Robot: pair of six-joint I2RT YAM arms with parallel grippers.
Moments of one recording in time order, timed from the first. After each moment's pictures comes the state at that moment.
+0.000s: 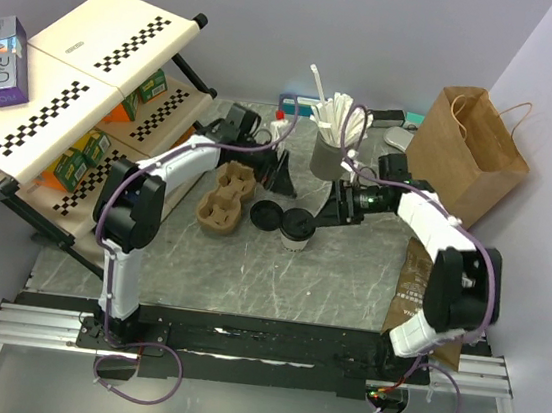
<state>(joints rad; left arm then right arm) -0.46 2.00 1.56 -0.34 0.99 -0.05 0.15 1.62 1.12 -0.64 -0.97 -0.03</state>
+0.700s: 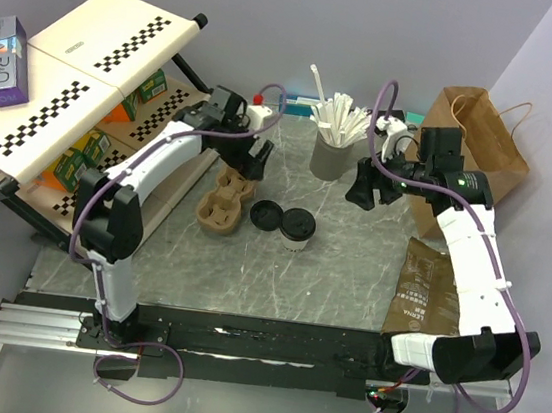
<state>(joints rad) -0.42 1.89 1.71 -0.72 0.39 0.18 0.15 1.30 1.49 -1.00 -0.57 -0.28</state>
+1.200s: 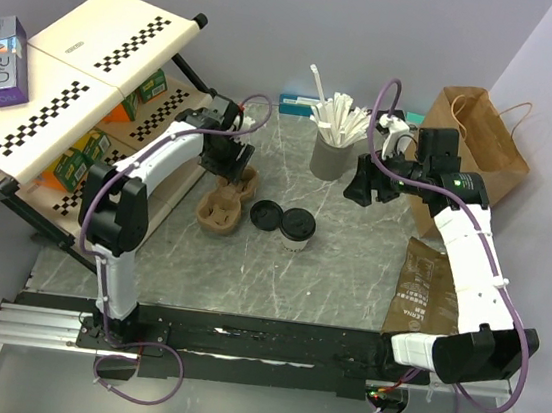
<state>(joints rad) -0.39 1.91 1.69 -0.85 0.09 0.03 0.15 1.29 1.45 -0.93 -0.54 -0.16</state>
